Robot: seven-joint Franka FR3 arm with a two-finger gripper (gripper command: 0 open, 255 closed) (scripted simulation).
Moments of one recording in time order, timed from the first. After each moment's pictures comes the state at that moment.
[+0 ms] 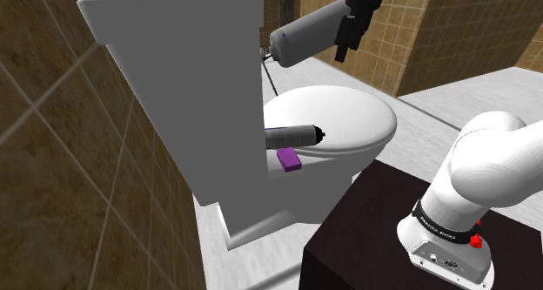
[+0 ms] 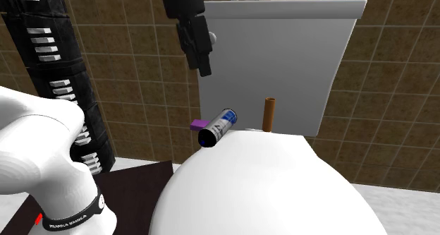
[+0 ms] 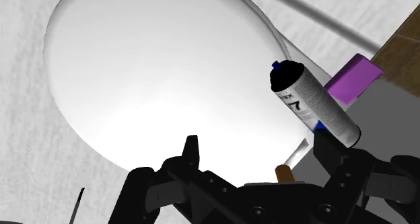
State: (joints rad) arm -0.01 -0.79 -0.02 -2.34 -0.08 1.72 -0.12
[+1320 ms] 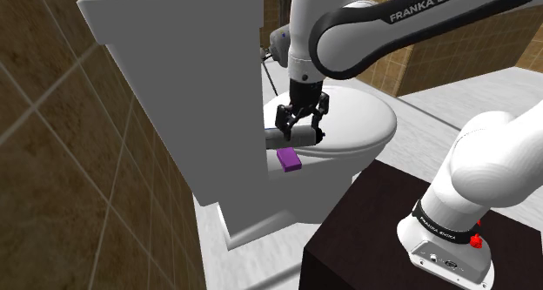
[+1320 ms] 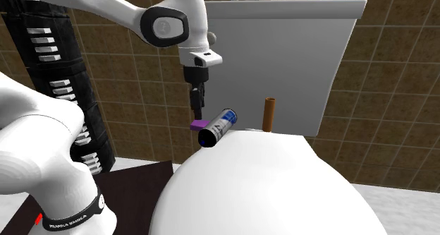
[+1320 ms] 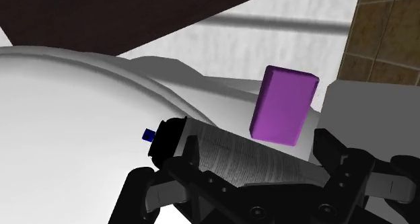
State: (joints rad) arm 0.00 -0.55 0.31 -2.57 0.16 2.07 0.49
